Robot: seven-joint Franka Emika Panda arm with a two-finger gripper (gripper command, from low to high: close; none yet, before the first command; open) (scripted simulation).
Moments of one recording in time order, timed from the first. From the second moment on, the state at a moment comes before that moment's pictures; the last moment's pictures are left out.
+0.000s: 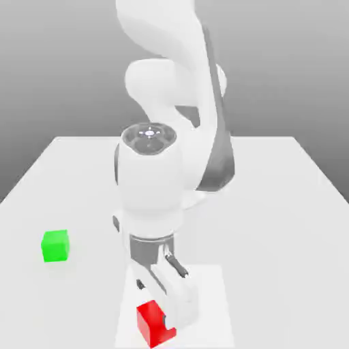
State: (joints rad) arm -0.24 0.36 0.15 -2.47 -0.17 2.83 1.87
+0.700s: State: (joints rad) arm -0.65 -0.07 -0.06 -2.75 -0.06 2.67 1.68
